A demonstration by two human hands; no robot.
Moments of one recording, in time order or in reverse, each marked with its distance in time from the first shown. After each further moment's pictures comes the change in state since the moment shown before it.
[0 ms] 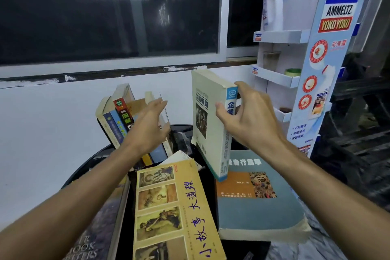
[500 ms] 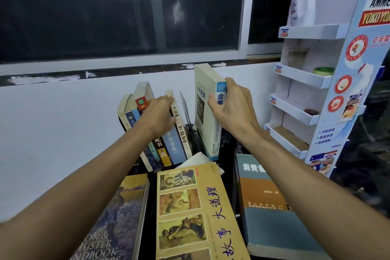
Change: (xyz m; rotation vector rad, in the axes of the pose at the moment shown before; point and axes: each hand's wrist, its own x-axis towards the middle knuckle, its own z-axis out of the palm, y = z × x) left_hand 0.043 -0.038 -0.015 0.148 -0.088 -0.088; right_hand 0.051 -0.006 0.102 0.067 0.018 -0.003
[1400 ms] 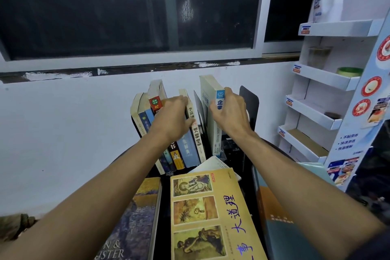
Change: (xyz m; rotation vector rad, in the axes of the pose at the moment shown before) left_hand 0.002 -0.010 0.012 -0.041 0.112 0.039; right_hand 0.022 0.023 0.087 -0.027 -0.038 0.076
